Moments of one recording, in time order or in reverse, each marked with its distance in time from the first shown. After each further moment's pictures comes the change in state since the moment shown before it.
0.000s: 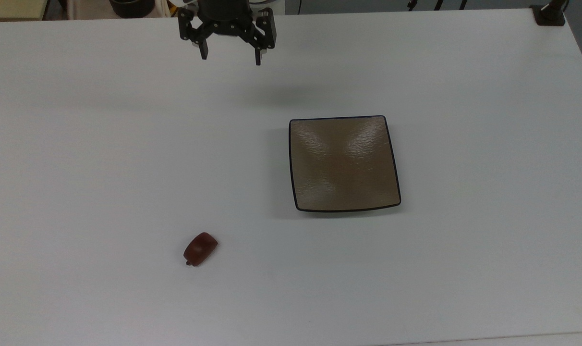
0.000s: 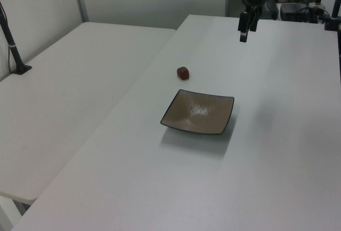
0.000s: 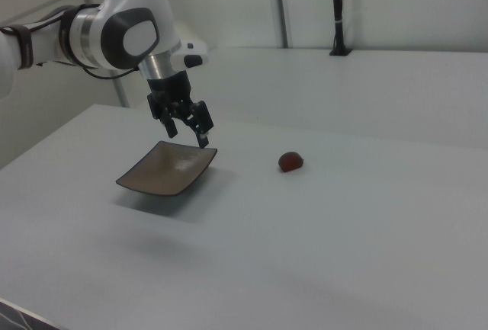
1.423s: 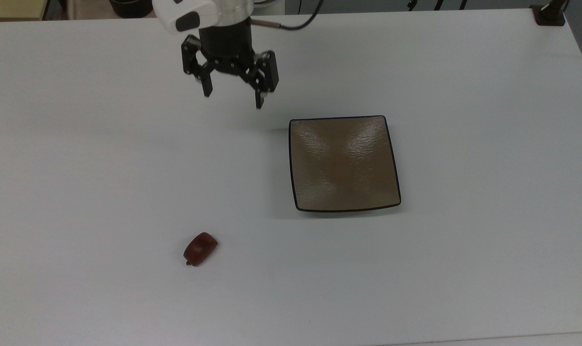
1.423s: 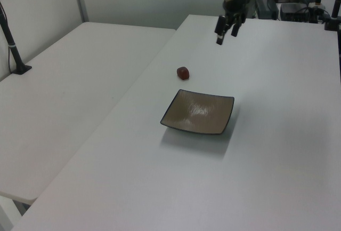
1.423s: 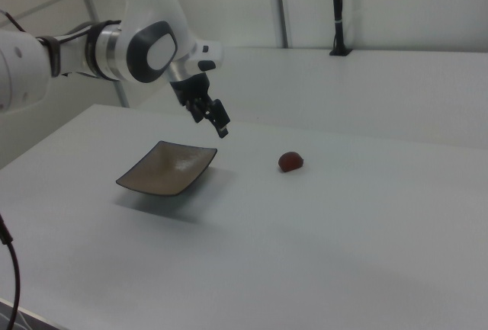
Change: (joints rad) arm 0.022 0.131 -0.014 0.060 0.001 0.249 0.213
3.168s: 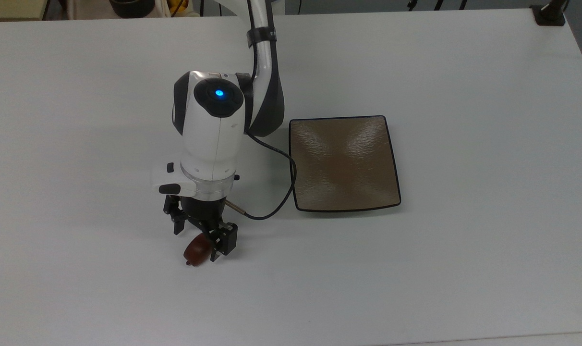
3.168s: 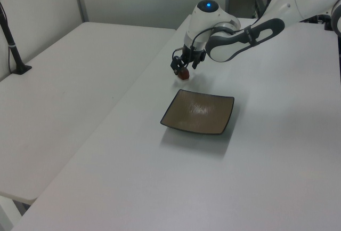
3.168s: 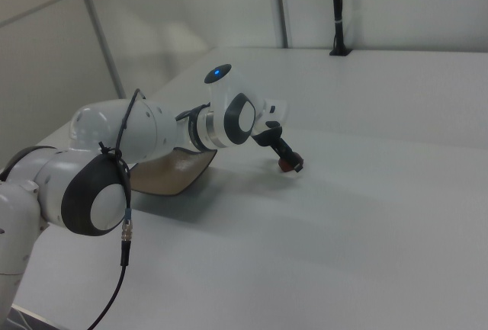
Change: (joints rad) arm -0.043 0.718 -0.010 0.541 -0.345 0.321 0.457
